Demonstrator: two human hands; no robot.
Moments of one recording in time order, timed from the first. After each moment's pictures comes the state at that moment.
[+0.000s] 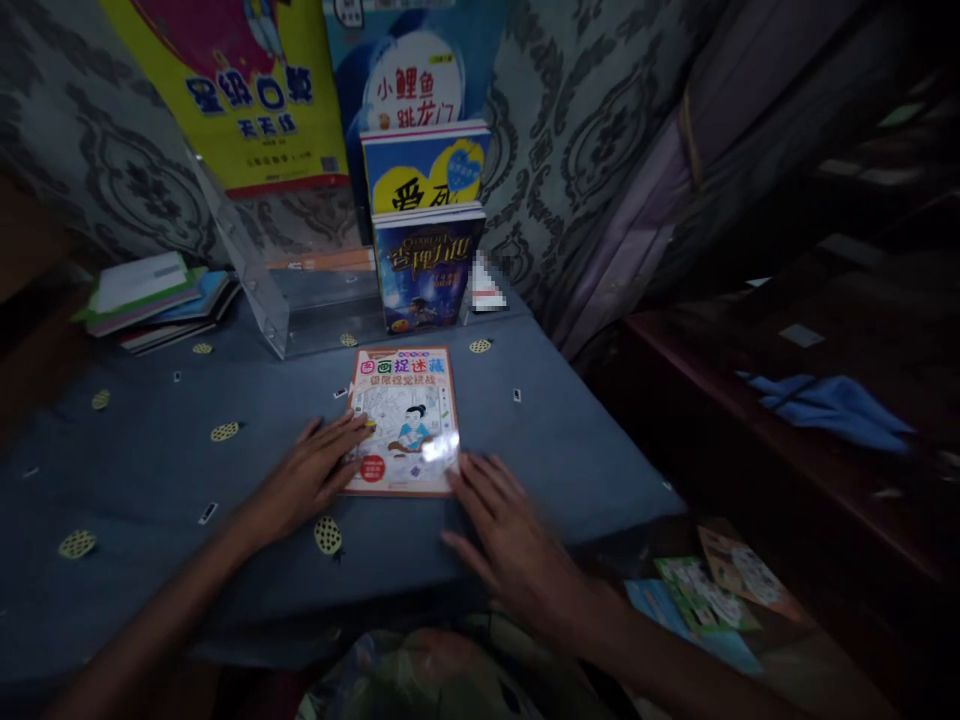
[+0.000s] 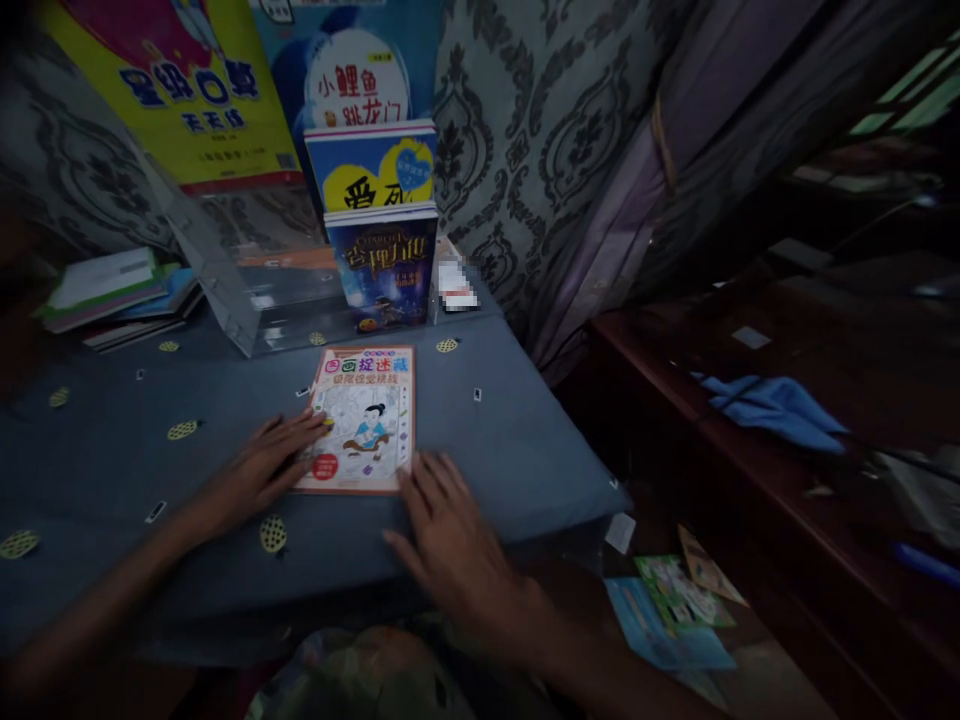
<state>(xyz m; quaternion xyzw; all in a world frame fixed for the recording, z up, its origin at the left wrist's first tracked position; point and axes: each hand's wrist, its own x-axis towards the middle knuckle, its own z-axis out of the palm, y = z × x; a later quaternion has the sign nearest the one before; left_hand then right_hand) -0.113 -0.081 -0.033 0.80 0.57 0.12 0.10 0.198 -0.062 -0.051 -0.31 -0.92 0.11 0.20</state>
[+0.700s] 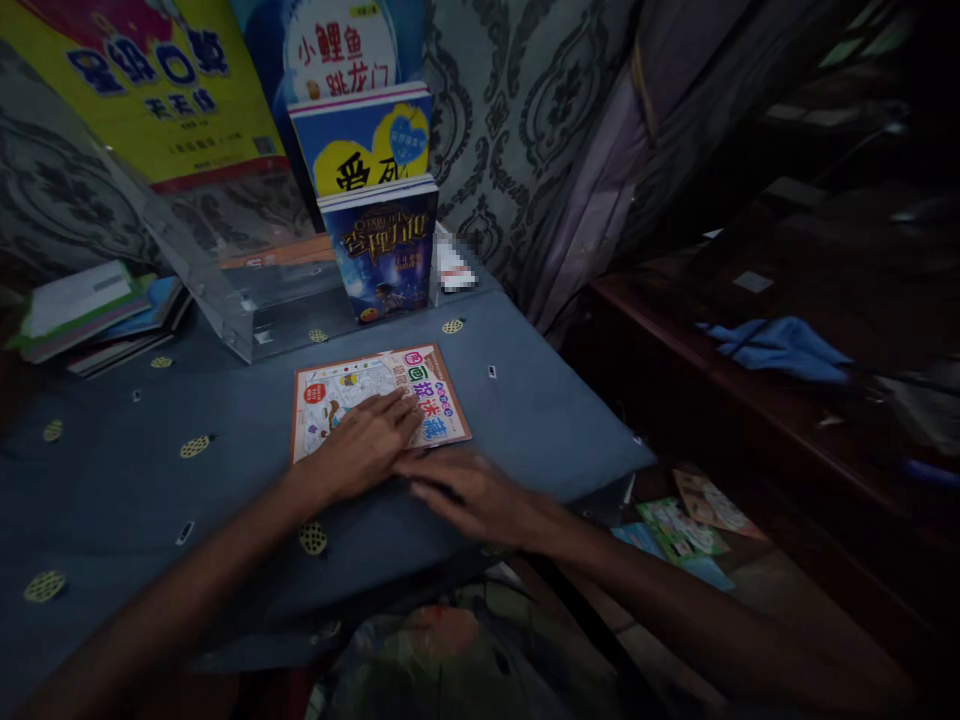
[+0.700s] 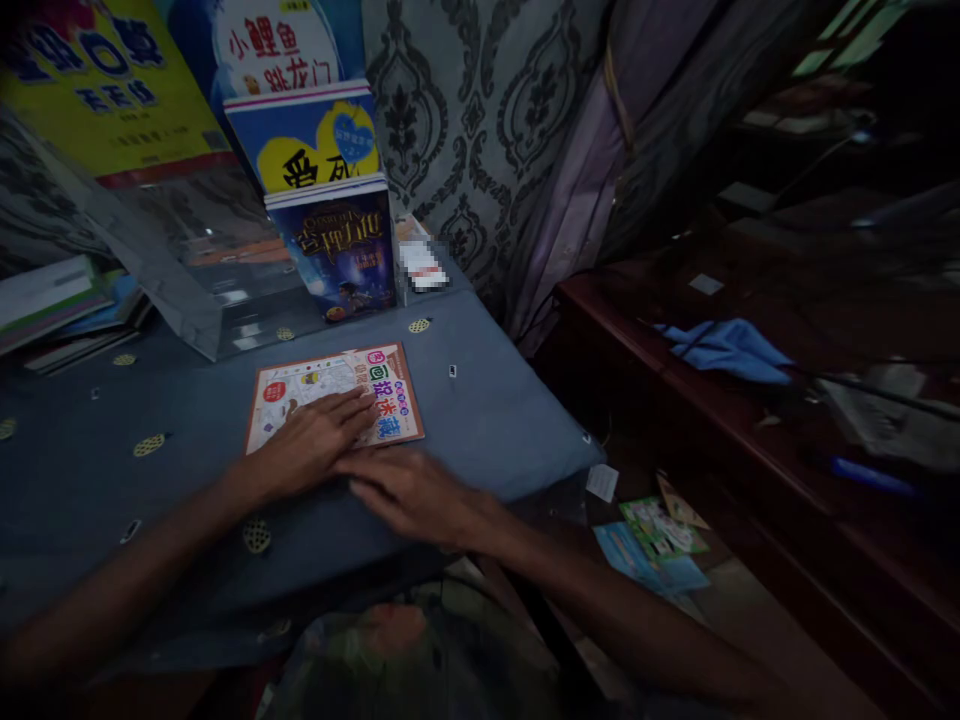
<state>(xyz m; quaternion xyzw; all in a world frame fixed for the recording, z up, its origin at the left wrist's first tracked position) -0.029 -0.020 -0.010 0.90 0.44 -0.02 0.02 0.178 -0.027 -0.035 -0.18 -0.87 0.34 0.30</state>
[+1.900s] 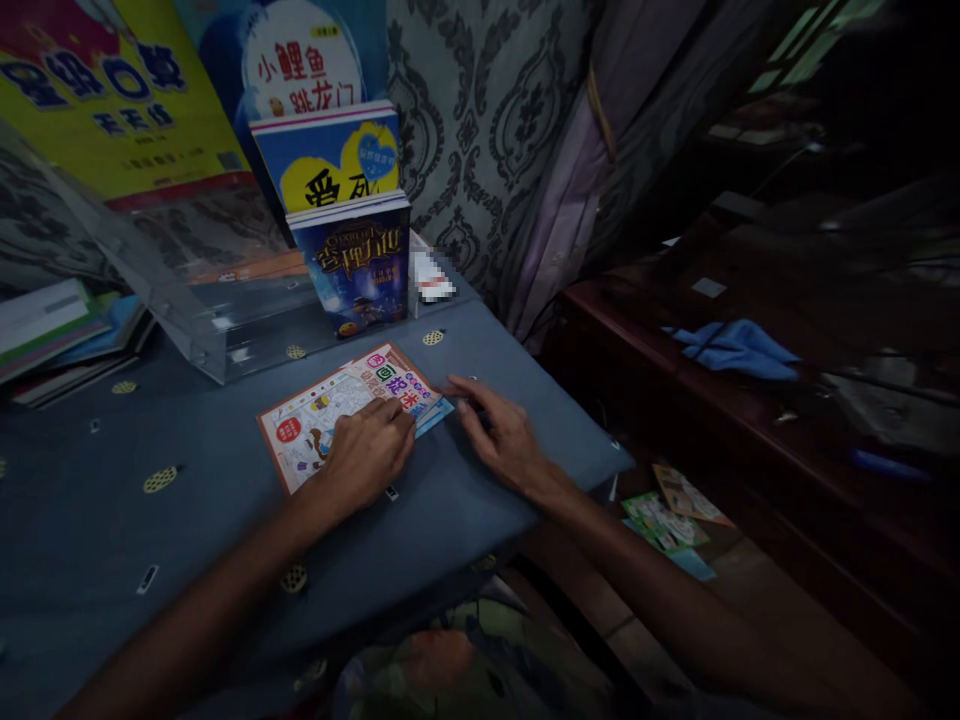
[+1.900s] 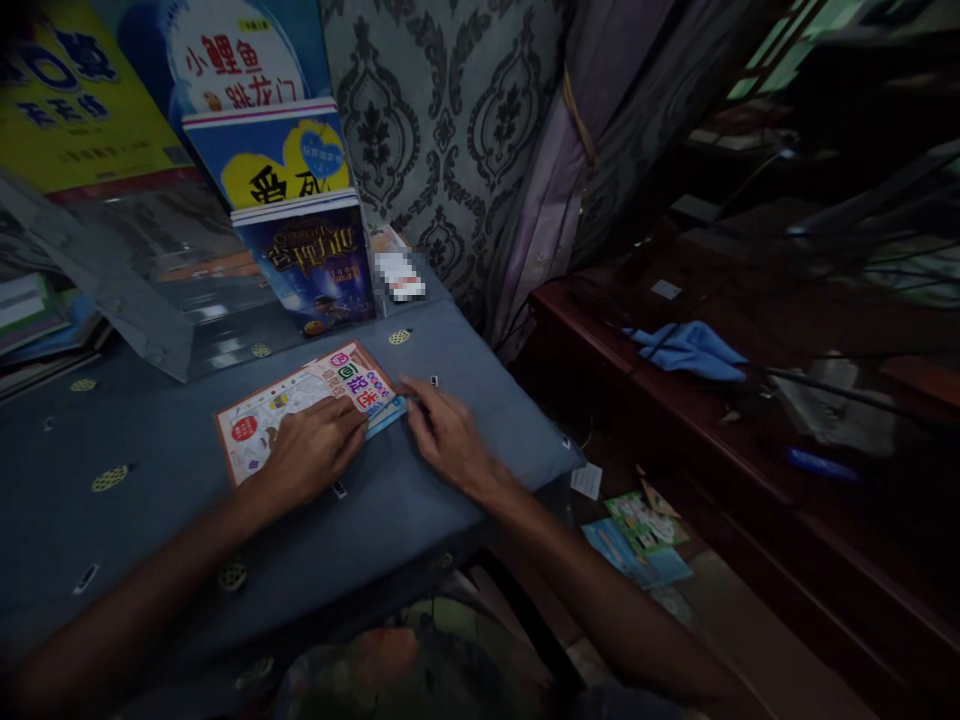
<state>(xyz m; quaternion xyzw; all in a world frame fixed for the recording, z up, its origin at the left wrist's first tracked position) 0.010 -0.006 0.006 0.84 0.55 0.00 0.01 0.210 0.029 -0.048 -0.36 -0.80 0.19 0.44</state>
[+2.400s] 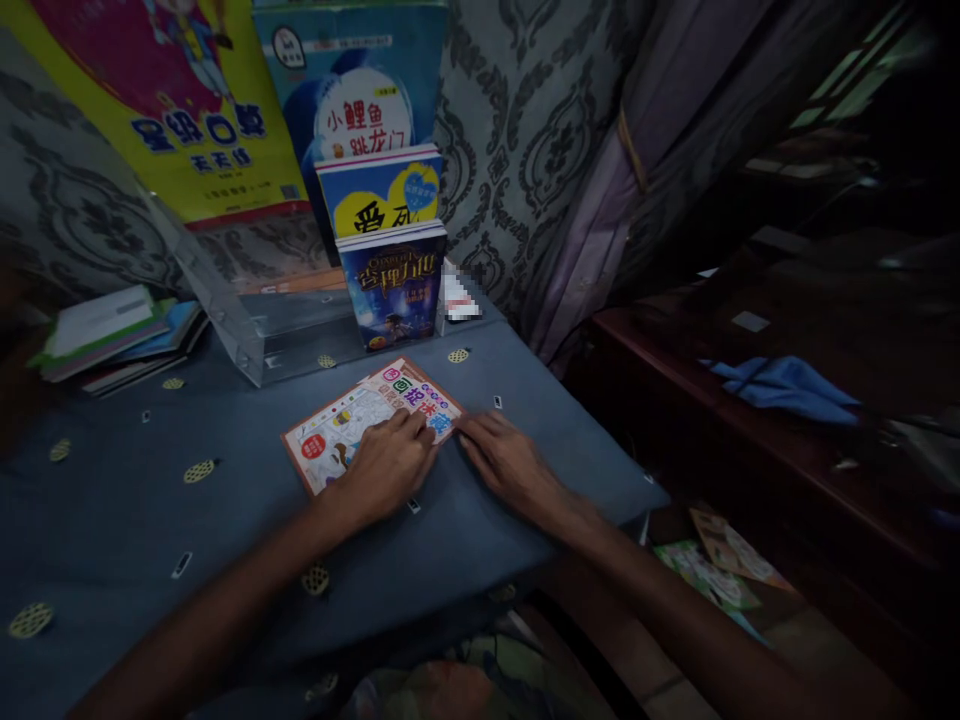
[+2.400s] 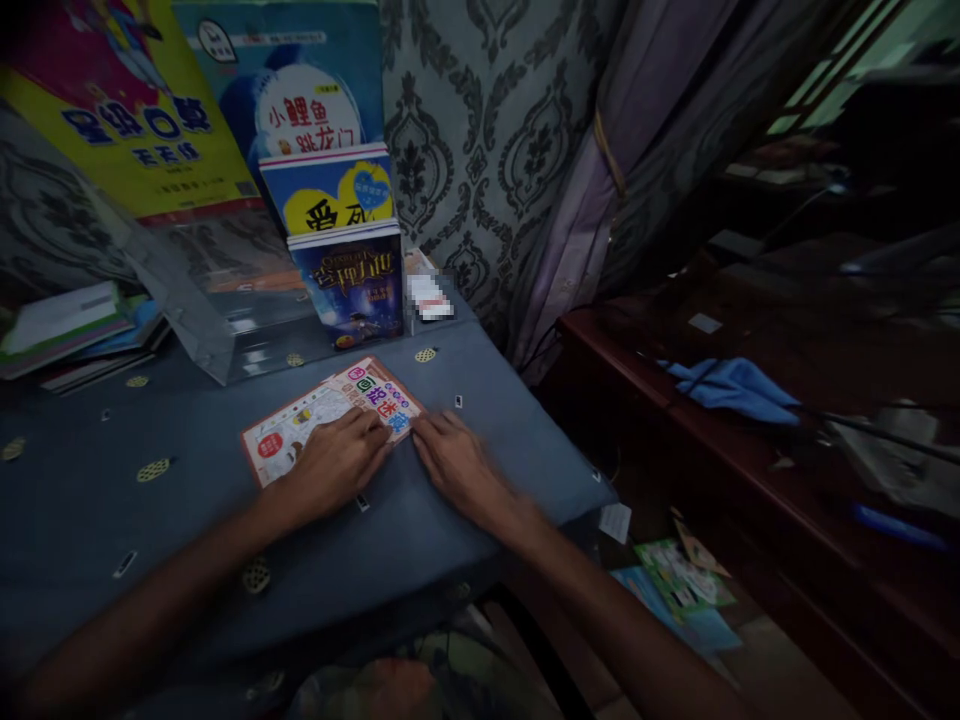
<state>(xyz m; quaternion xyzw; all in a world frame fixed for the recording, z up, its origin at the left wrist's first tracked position) 0.001 -0.009 0.003 0.86 0.51 0.00 -0.02 0.203 0.031 -0.047 -0.35 -0.90 0.11 0.25</state>
